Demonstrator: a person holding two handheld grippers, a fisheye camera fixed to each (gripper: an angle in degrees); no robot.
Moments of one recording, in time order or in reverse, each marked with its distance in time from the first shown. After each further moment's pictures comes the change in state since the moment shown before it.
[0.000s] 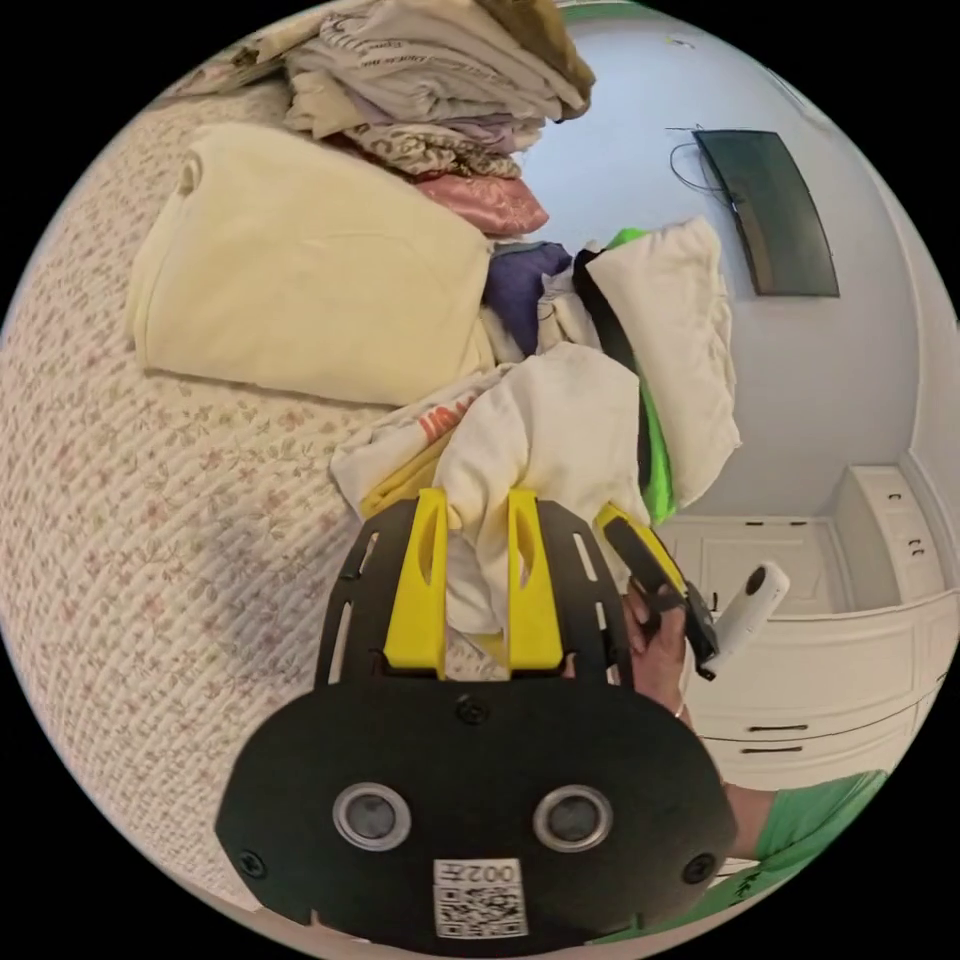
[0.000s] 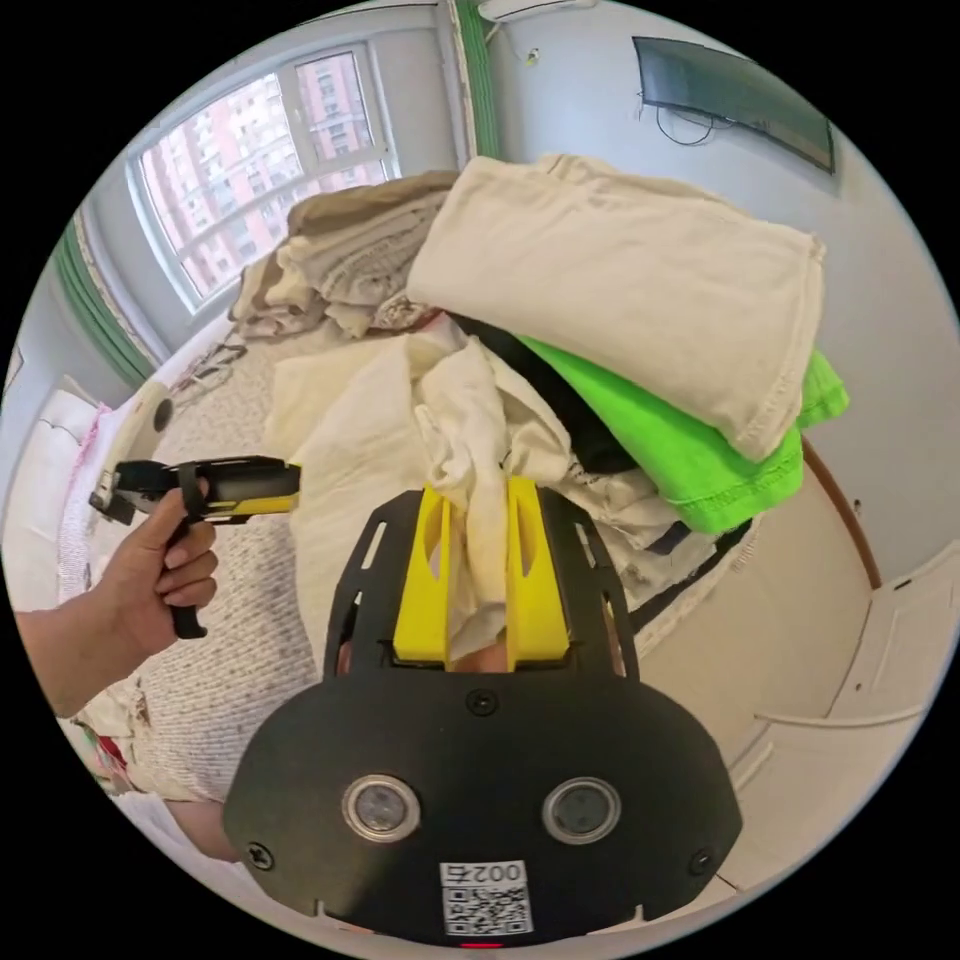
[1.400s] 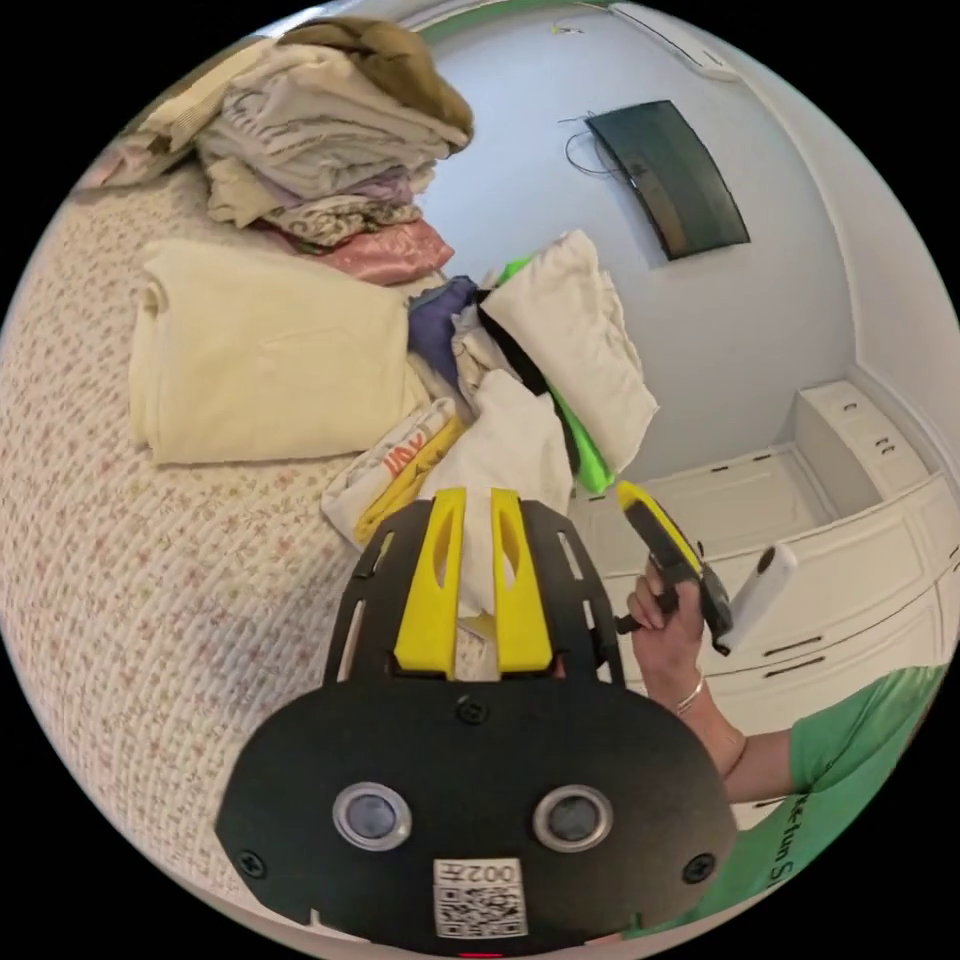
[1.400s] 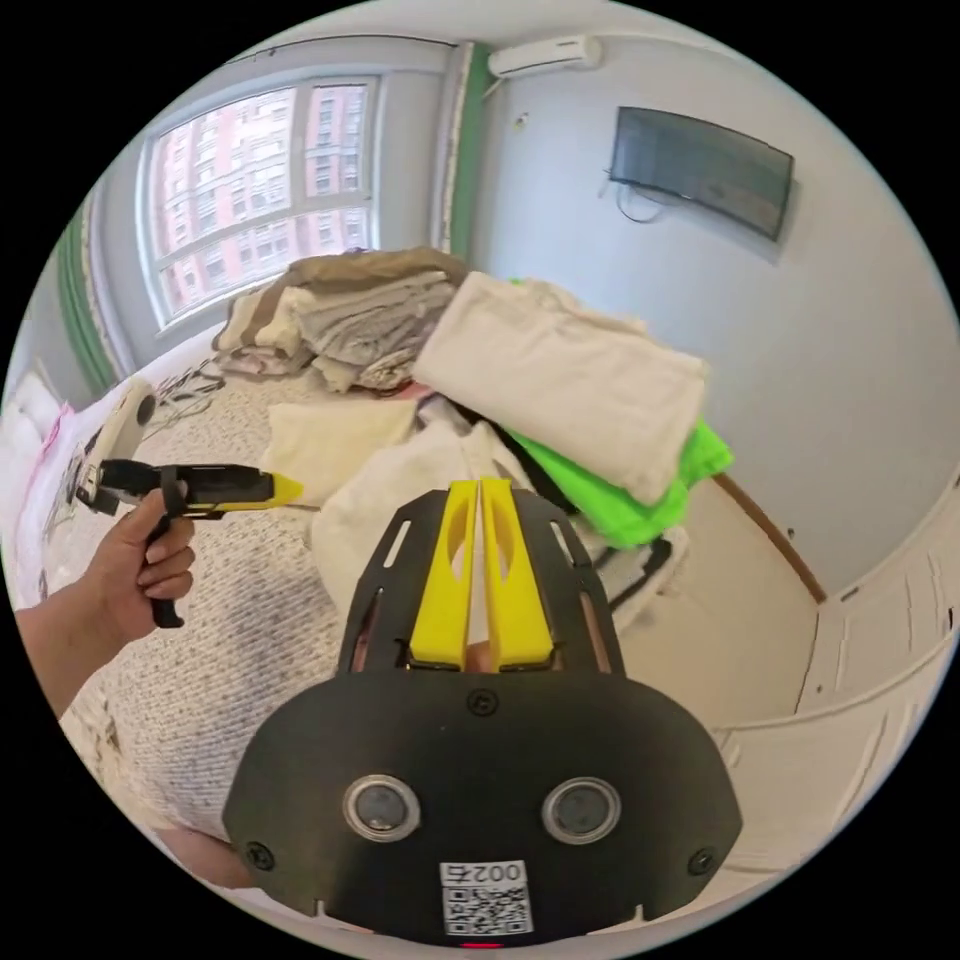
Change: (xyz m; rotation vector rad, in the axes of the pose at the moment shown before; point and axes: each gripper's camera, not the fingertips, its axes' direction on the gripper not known) left arm 0.022 0.004 -0.084 0.022 0.084 0.274; right arm -0.068 -0.034 -0.058 0.106 0.039 -0.079
